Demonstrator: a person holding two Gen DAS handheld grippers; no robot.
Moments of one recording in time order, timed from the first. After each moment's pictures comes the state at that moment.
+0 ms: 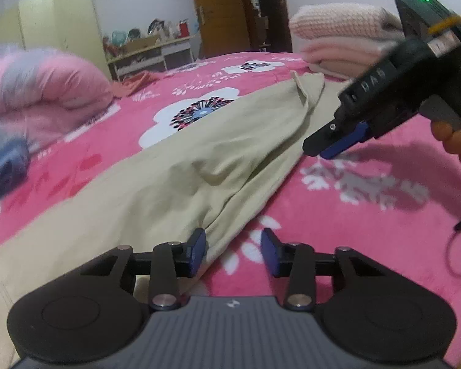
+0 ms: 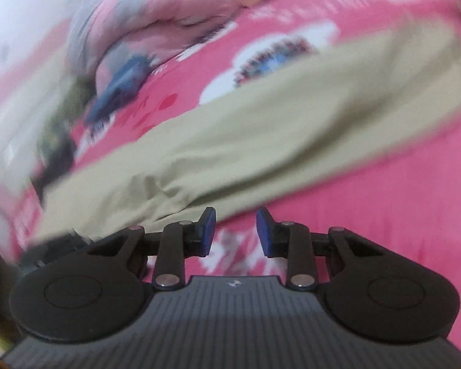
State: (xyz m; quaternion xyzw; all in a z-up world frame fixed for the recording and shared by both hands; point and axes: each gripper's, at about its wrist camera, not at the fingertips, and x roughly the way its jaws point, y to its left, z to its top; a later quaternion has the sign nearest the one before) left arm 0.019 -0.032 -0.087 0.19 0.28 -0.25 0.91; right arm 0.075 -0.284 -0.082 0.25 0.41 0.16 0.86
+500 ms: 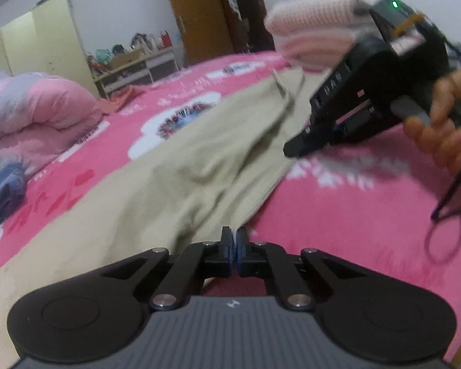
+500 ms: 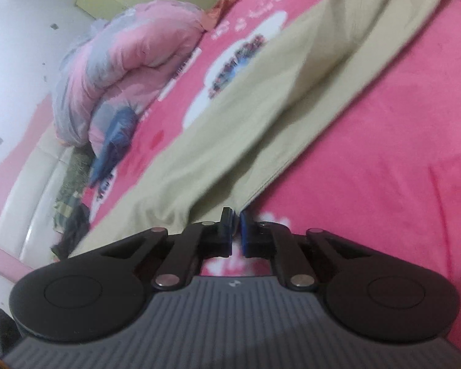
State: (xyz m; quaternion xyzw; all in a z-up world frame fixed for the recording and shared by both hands) left arm 0.001 -0.035 -0.095 0.23 0.26 -0.27 0.90; right arm 0.056 -0.291 -0.116 0.36 0.37 0.12 0.85
